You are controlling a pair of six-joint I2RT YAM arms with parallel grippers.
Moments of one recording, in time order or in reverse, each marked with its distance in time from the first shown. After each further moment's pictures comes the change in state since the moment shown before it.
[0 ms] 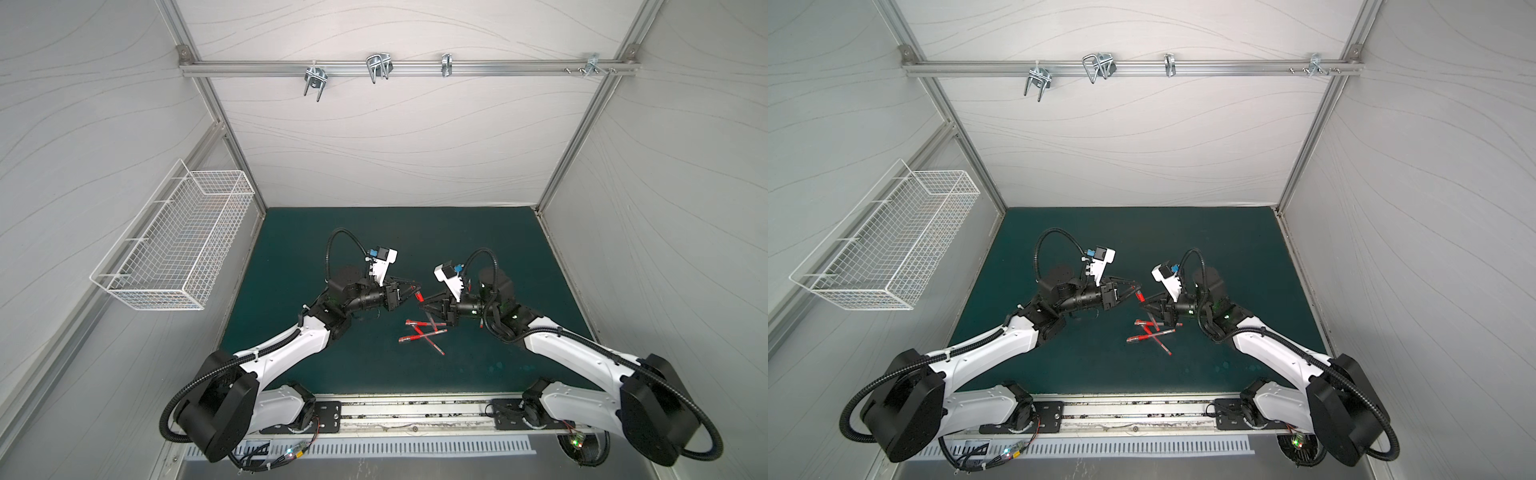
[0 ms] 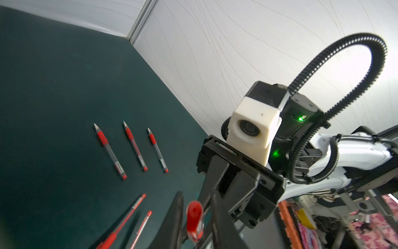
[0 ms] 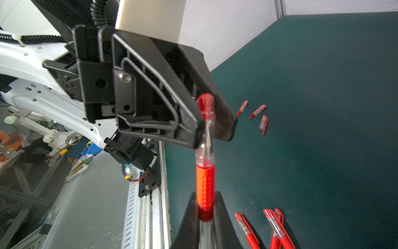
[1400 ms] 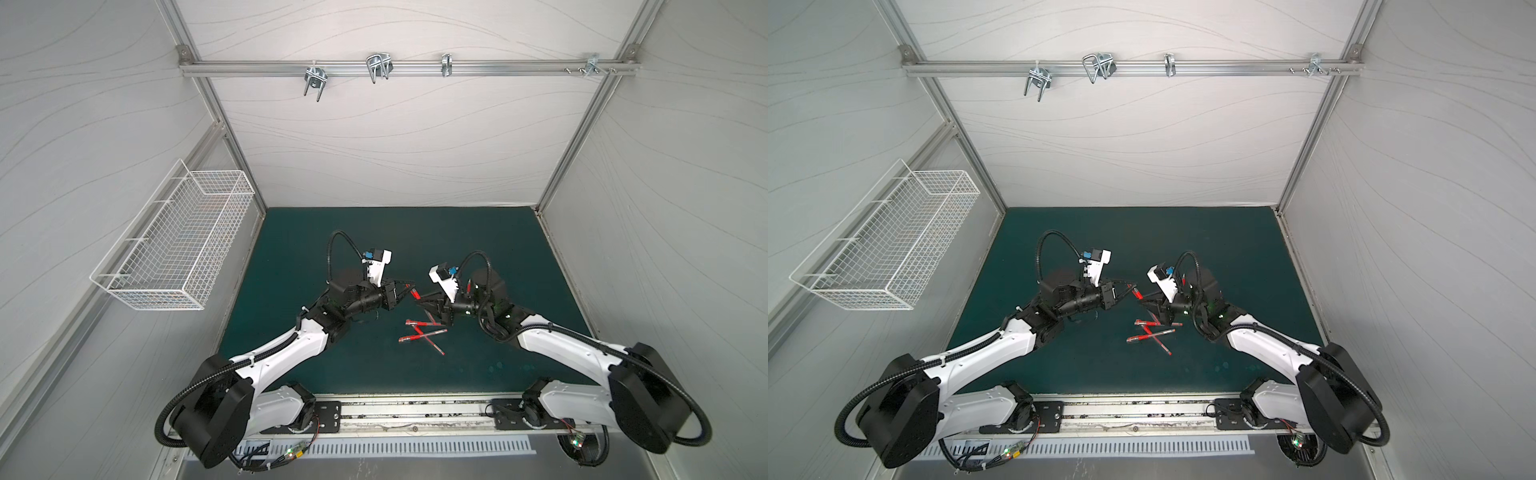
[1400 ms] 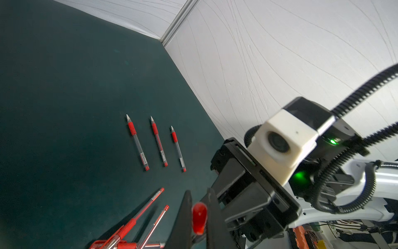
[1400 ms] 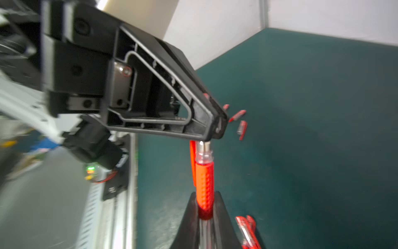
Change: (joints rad) left arm 0.002 -0.034 -0.017 -0.099 -0.168 -0.035; right arm -0.014 0.095 -0.007 0.084 0.037 -0.094
